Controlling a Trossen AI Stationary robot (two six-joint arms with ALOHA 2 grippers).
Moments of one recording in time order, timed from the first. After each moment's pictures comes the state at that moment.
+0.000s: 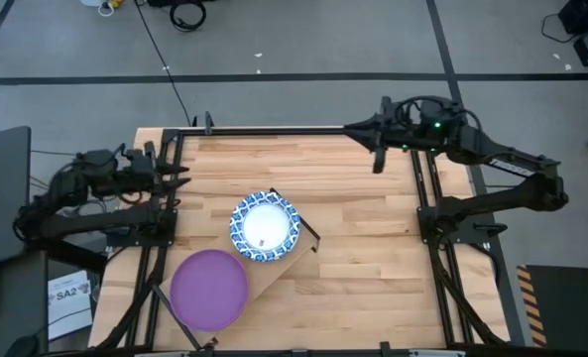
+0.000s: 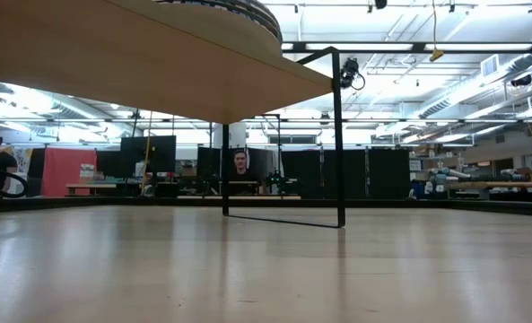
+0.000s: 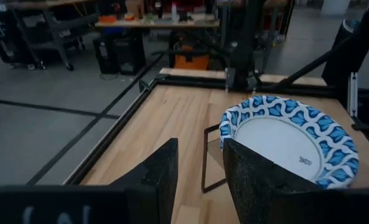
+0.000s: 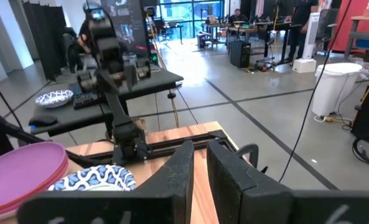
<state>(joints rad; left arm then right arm) 0.25 0.34 0.87 -0.73 -0.03 0.04 -0.31 1.02 1.17 -0.23 -0.11 0.05</state>
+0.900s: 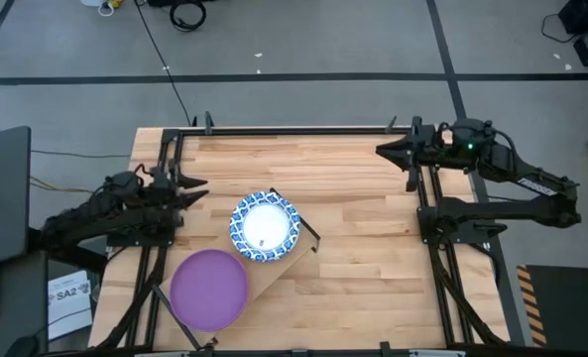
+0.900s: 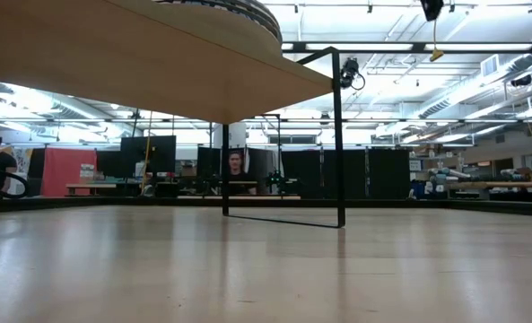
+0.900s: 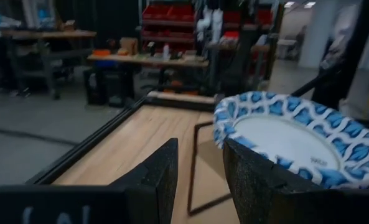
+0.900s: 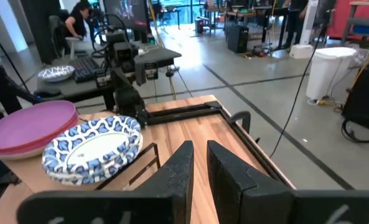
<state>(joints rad) 0.24 0.00 0.32 -0.31 0.01 -0.04 -0.31 0.67 0.96 -0.43 -0.10 0.03</state>
